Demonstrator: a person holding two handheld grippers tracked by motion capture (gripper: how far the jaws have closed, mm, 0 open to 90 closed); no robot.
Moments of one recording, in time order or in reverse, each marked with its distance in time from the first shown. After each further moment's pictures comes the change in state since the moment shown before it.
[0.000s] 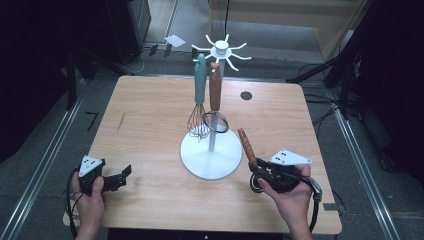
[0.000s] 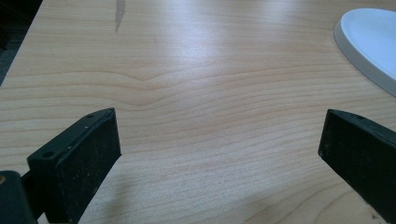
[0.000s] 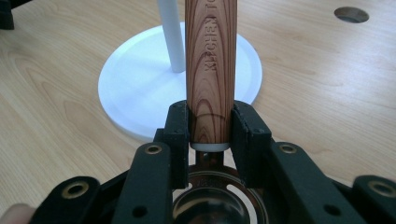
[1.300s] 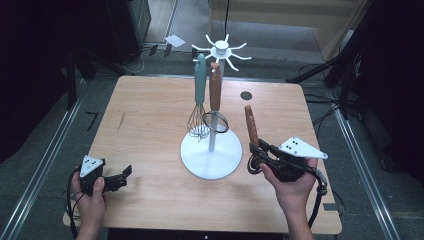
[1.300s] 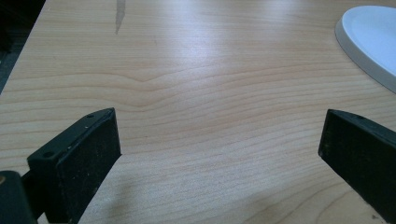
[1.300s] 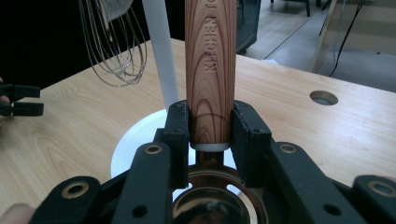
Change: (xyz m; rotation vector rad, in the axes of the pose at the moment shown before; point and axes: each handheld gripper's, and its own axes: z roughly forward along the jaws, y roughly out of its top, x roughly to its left) left arm -0.002 0.000 0.000 -0.006 0.007 0.013; right arm 0.004 0.042 -0.021 -0.246 0.002 0.009
